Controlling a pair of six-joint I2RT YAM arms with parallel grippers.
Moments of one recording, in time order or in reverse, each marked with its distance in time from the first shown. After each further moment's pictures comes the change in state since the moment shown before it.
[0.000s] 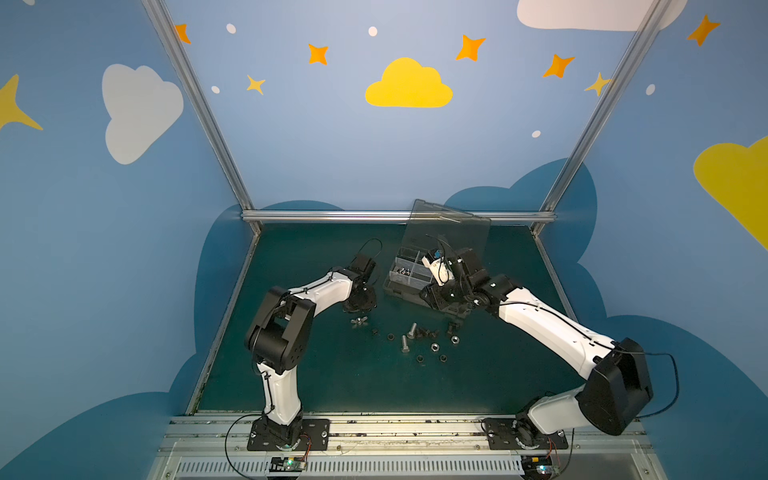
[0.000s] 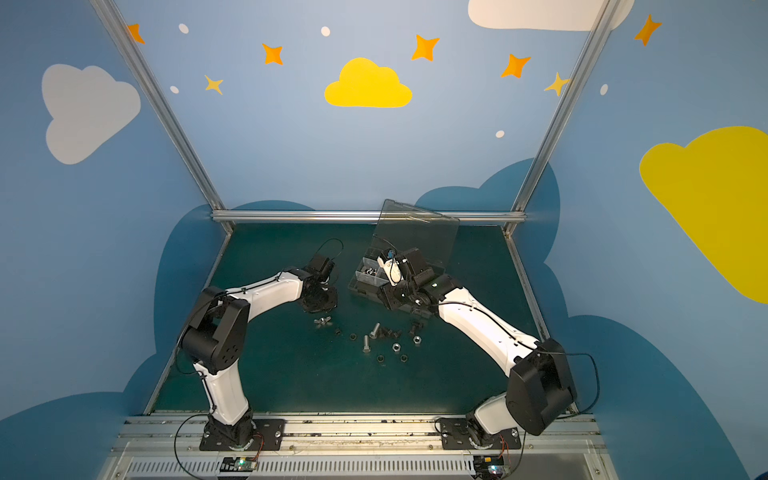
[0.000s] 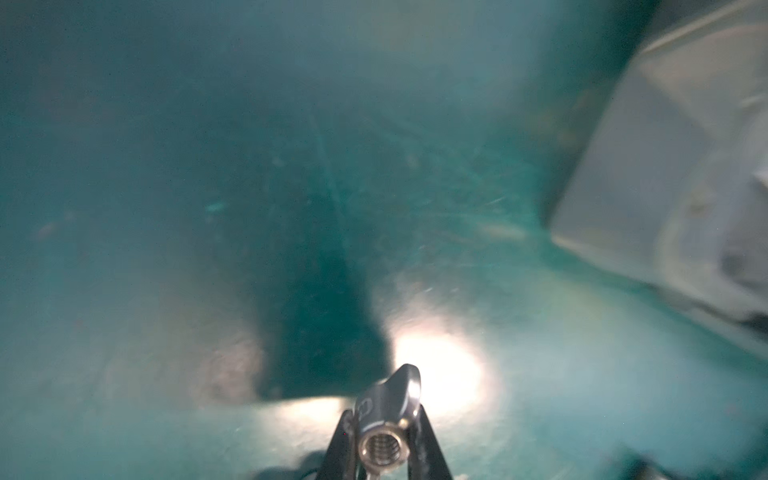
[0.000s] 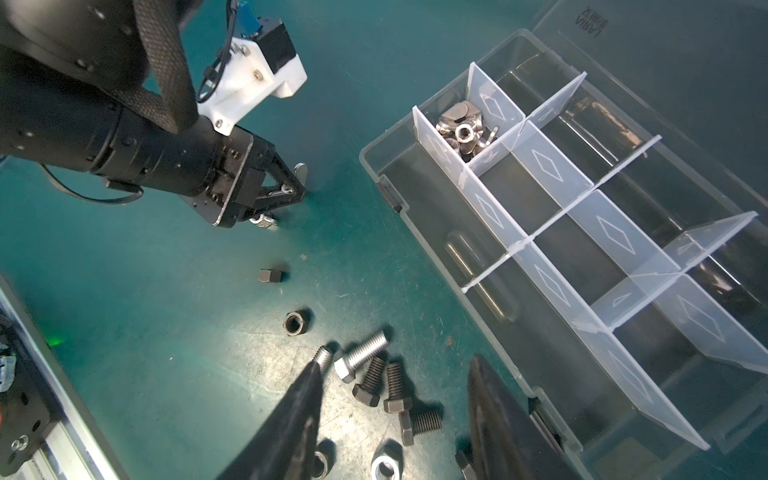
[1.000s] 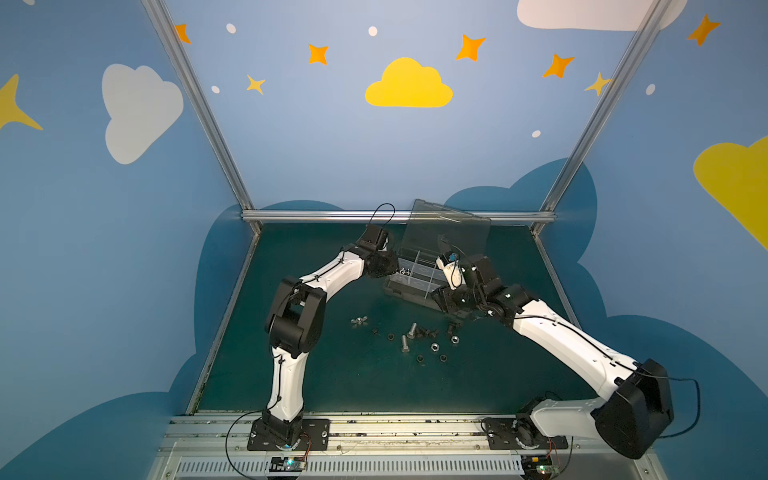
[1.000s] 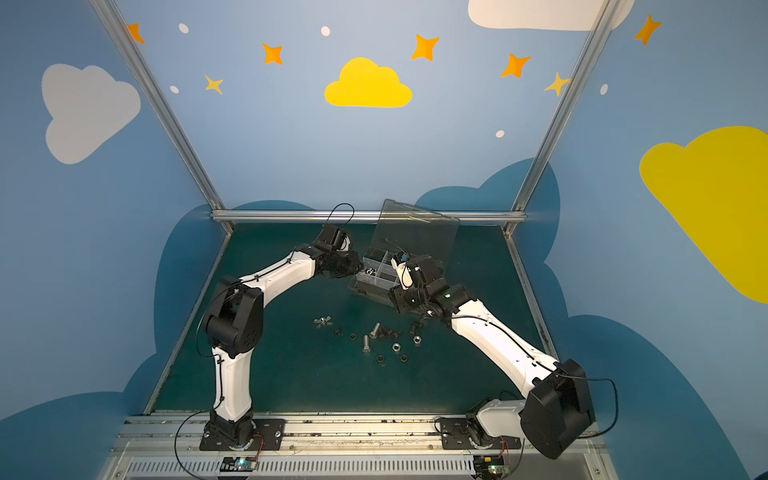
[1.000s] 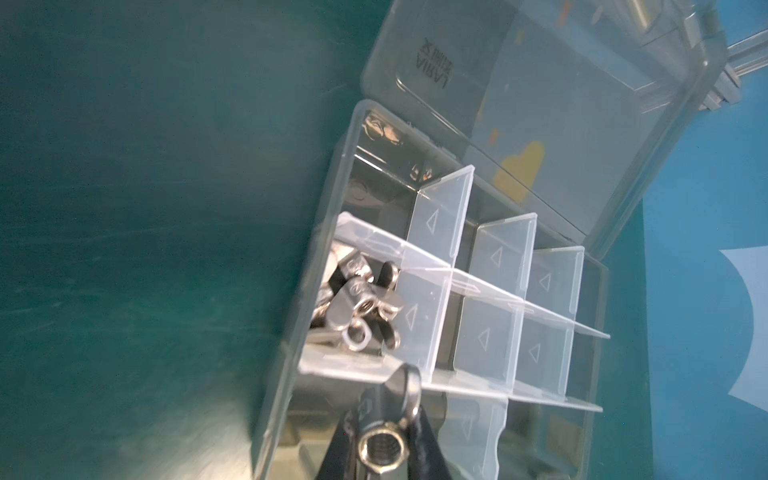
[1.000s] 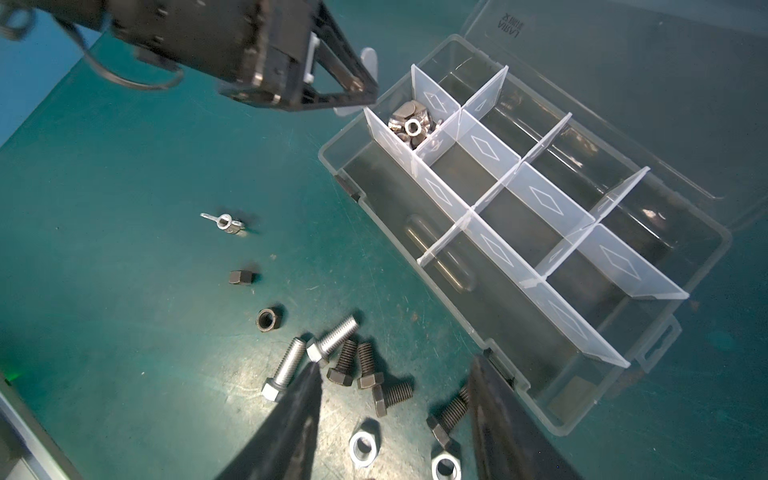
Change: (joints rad) left arm -0.022 0.208 0.418 0.156 0.170 -0.053; right arm -0.028 -0.130 -0.102 0.019 0.085 0.042
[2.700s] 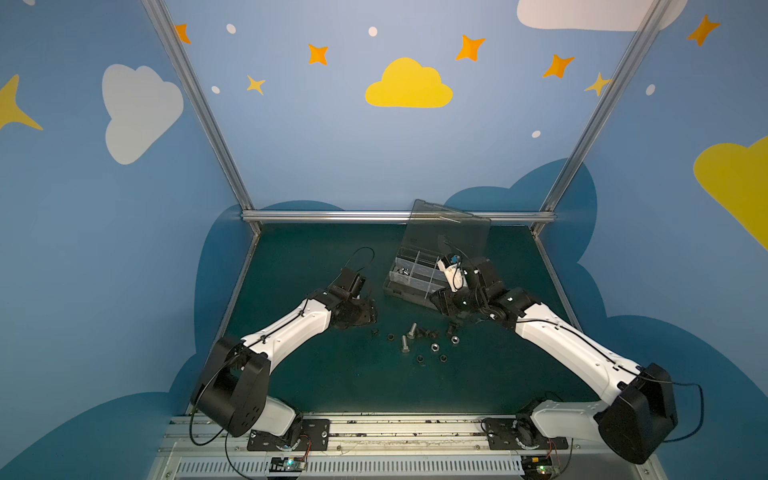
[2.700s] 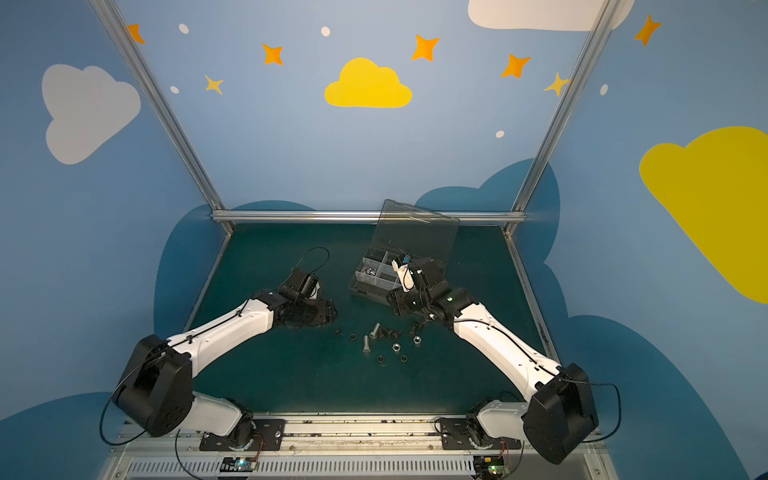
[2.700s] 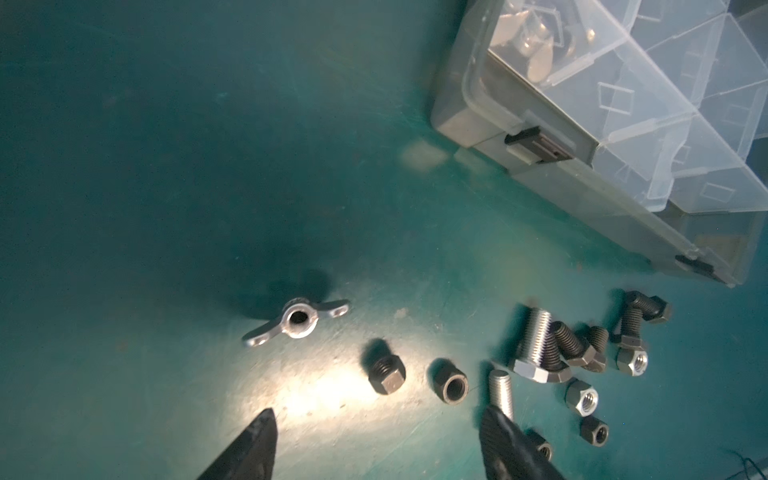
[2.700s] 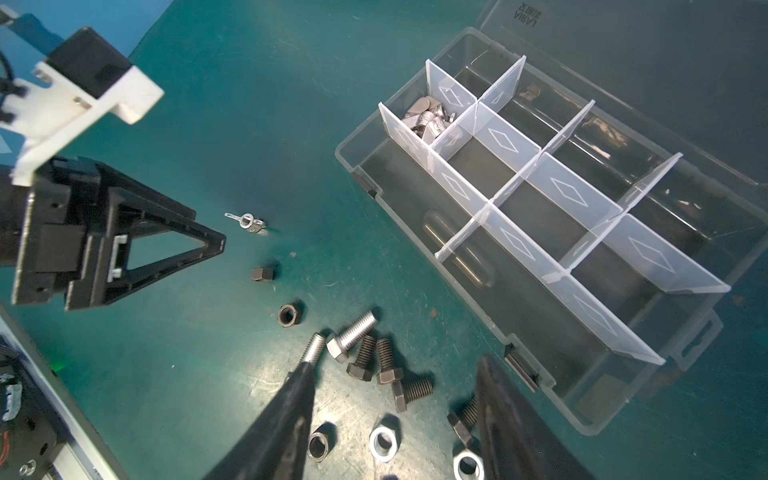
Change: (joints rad) left arm -0.039 -0.645 -0.730 -0.098 -0.140 0.009; right arm -0.003 -0.024 -0.030 0.018 -0.053 0.041
